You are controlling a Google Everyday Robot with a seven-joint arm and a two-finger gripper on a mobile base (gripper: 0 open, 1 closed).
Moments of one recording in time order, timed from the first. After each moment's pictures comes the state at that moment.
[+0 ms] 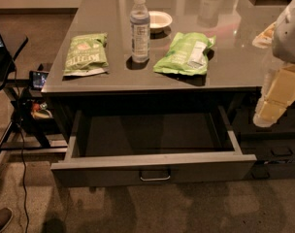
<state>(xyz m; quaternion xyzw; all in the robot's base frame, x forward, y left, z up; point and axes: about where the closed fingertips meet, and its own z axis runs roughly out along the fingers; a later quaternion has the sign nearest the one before) 0.438 -0.217 0.977 -0.60 0.78 -0.04 0.16</state>
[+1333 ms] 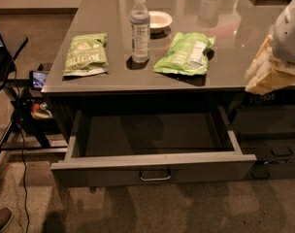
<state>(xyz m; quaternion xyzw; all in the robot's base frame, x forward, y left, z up) 0.438 -0.217 0.977 -0.60 0.78 -0.04 0.16</state>
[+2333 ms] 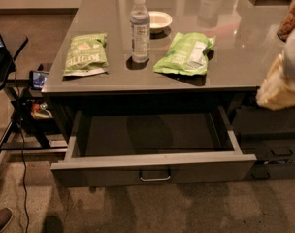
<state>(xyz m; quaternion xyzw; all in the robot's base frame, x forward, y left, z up) 0.417 -0.232 0.957 -0.59 0.79 -0.03 0.14</state>
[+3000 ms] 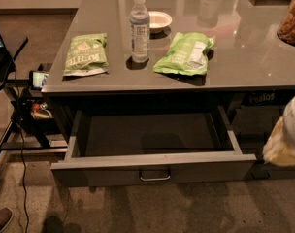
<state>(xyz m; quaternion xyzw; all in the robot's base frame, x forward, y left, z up) 0.358 -0.259 0.863 -0.58 0.81 -0.01 0.07</state>
